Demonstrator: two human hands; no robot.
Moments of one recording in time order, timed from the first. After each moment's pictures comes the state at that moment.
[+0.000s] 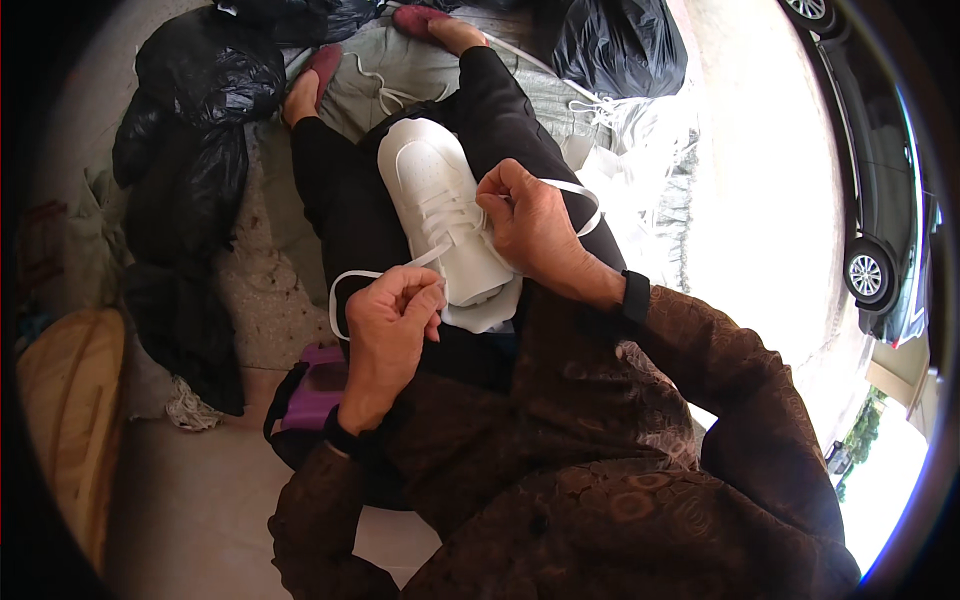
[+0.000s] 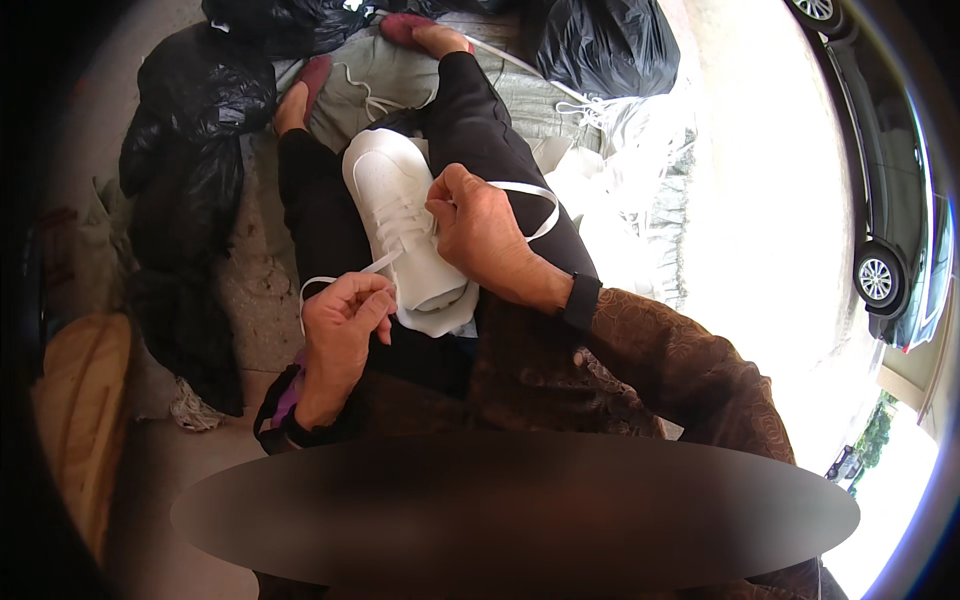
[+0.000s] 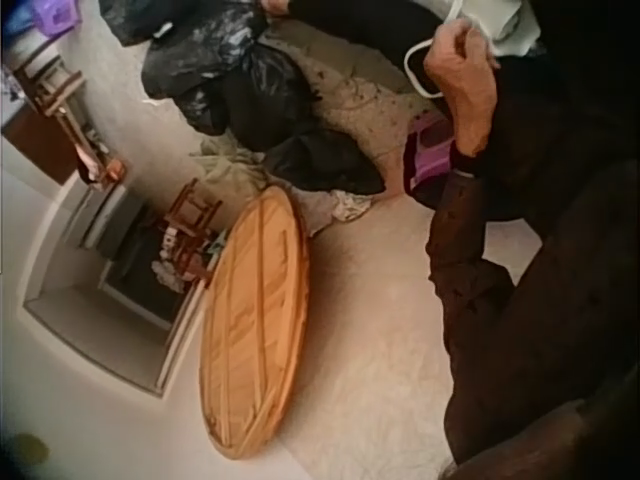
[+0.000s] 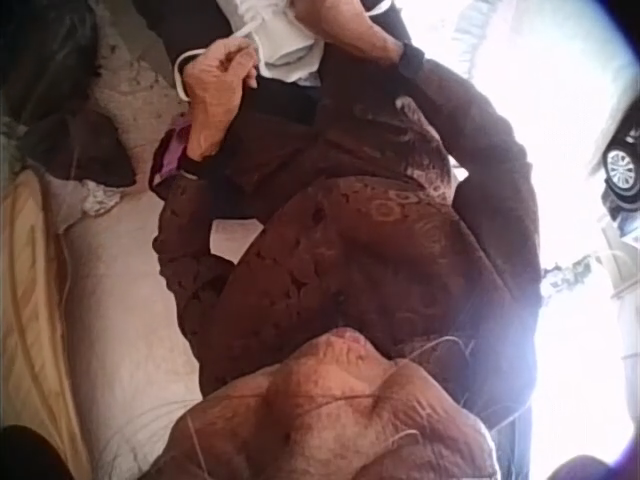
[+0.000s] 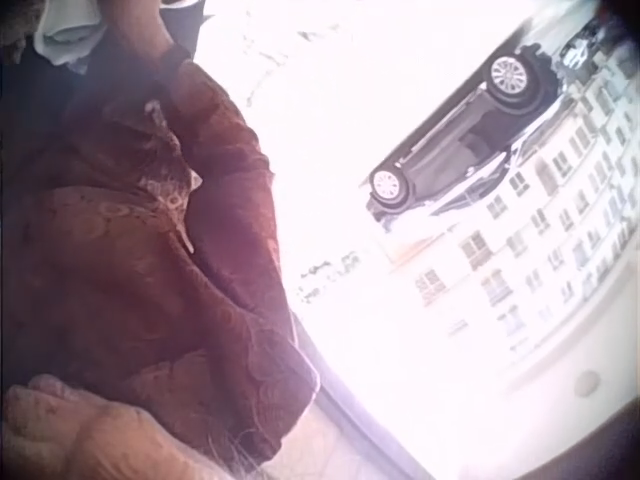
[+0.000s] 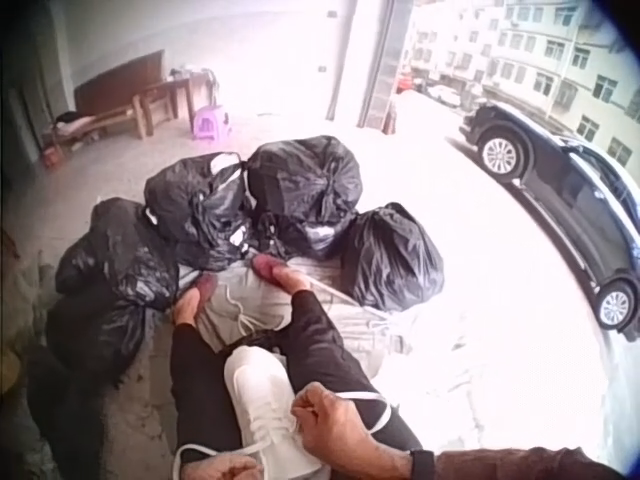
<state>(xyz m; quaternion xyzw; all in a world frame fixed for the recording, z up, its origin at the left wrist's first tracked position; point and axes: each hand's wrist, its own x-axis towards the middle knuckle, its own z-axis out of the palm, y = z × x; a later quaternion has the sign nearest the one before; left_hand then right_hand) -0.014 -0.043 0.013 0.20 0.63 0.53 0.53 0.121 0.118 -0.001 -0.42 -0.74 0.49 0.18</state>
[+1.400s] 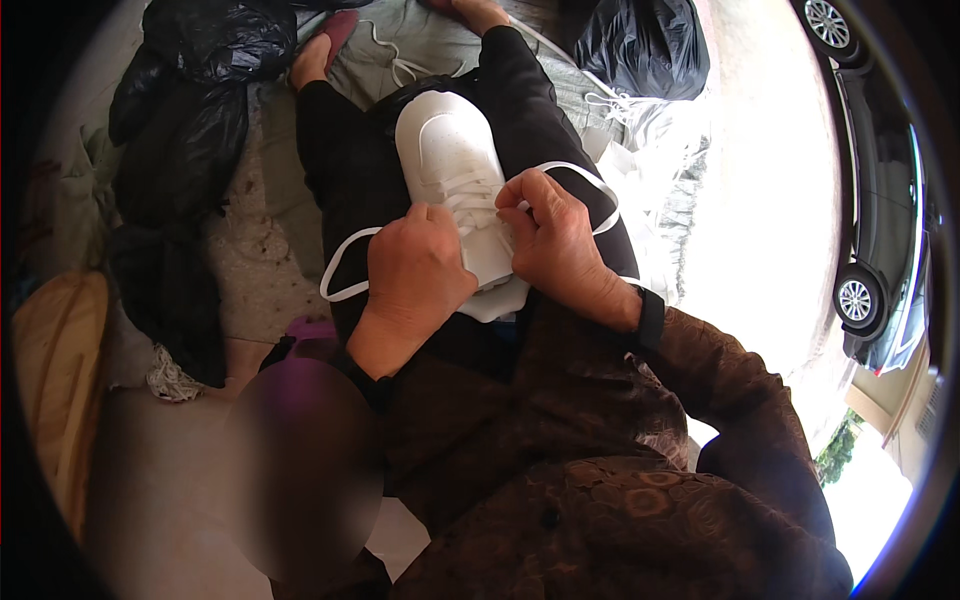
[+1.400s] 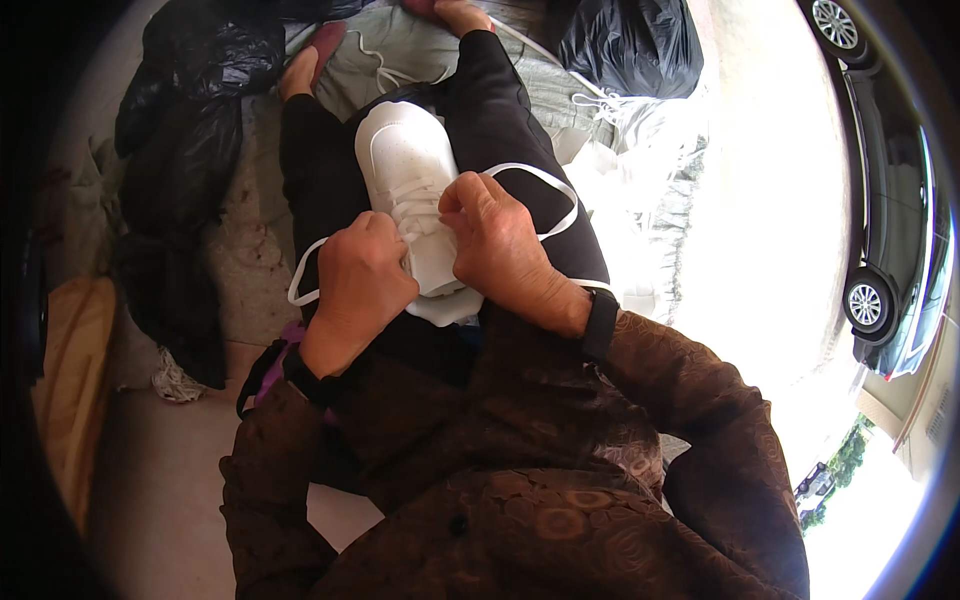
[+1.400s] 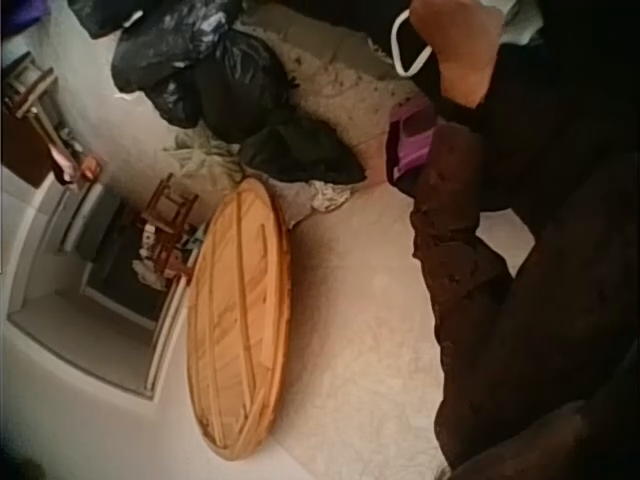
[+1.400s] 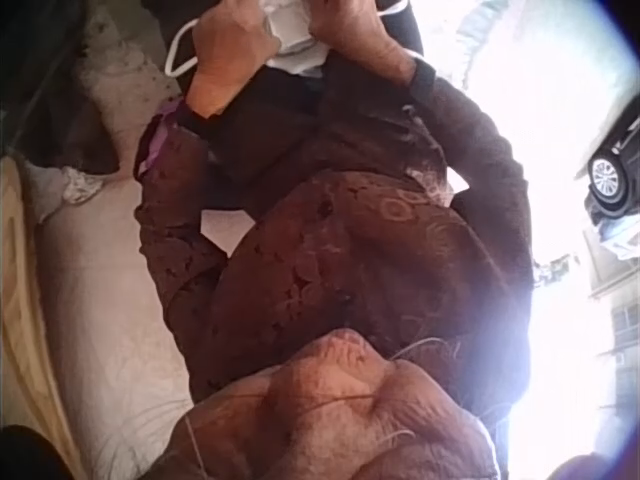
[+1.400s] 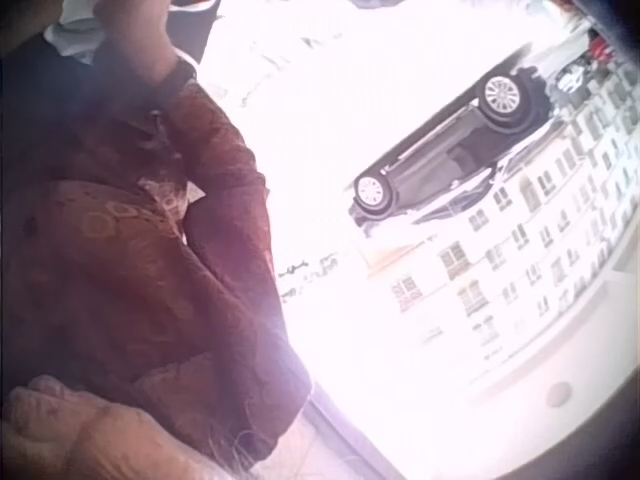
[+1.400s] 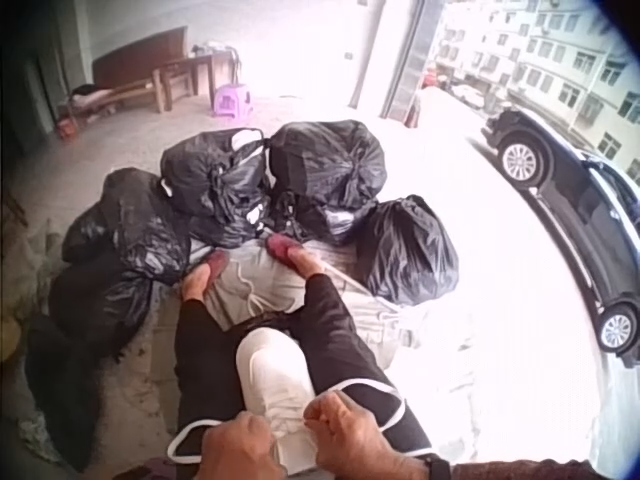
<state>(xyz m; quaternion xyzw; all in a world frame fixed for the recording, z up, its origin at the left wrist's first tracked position) -0.012 0.001 -0.008 0.58 0.74 0.30 0.14 0.133 0.104 -0.001 -0.33 -0.82 0.43 0.20</state>
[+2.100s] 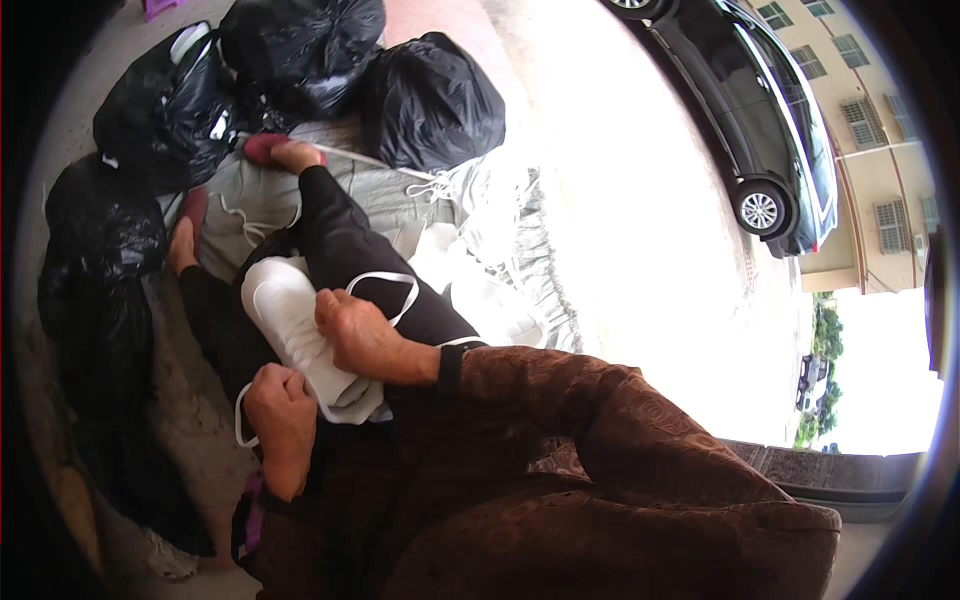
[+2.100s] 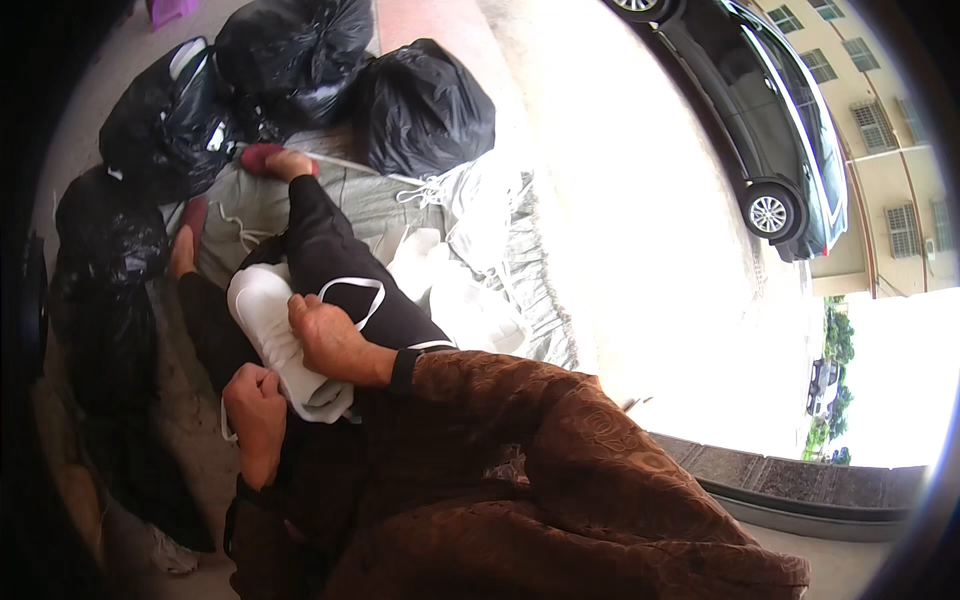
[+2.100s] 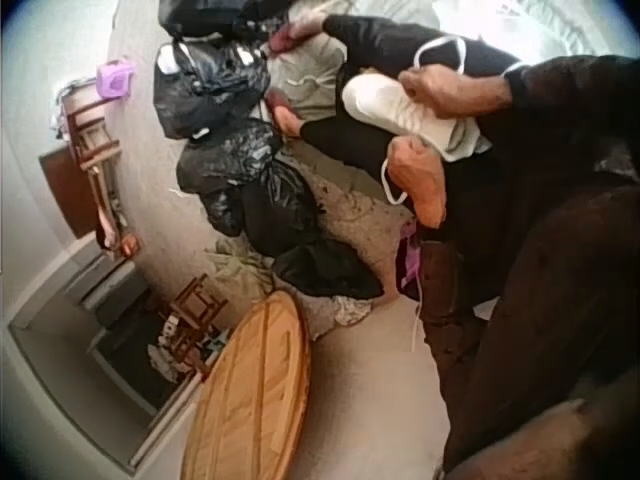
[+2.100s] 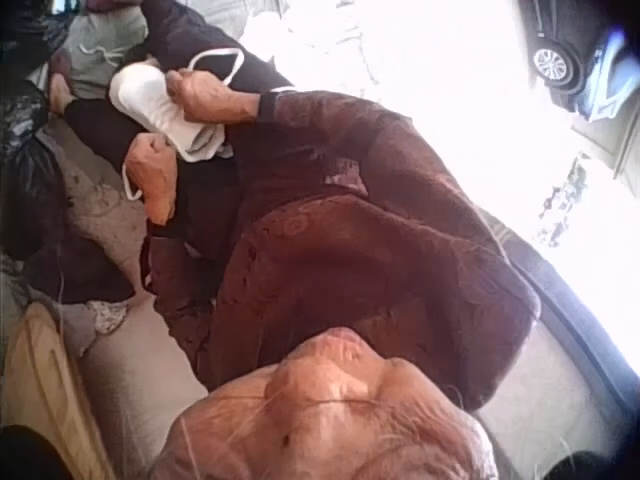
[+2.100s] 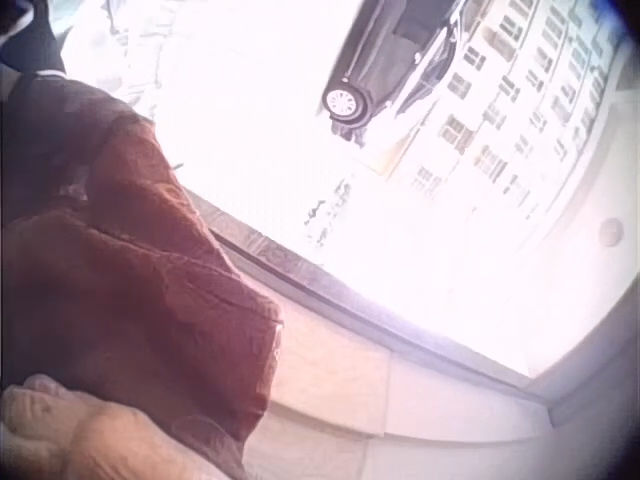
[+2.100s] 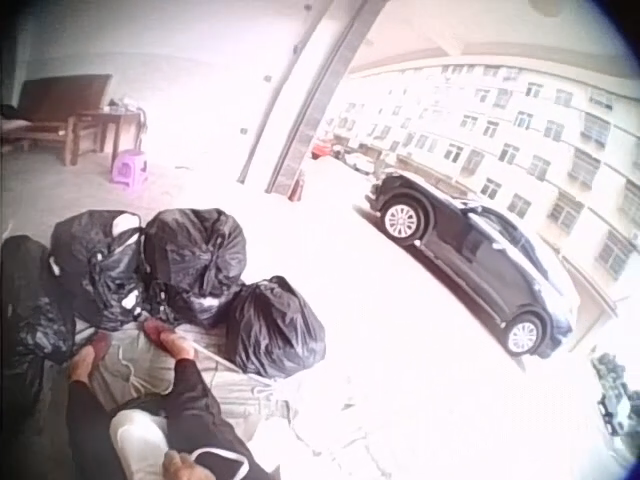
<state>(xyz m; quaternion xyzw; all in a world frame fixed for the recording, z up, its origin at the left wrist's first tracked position) -0.015 -0.011 -0.014 0.51 0.77 0.34 0.19 0.121 0.108 -0.035 -0.35 -0.84 0.36 0.21</state>
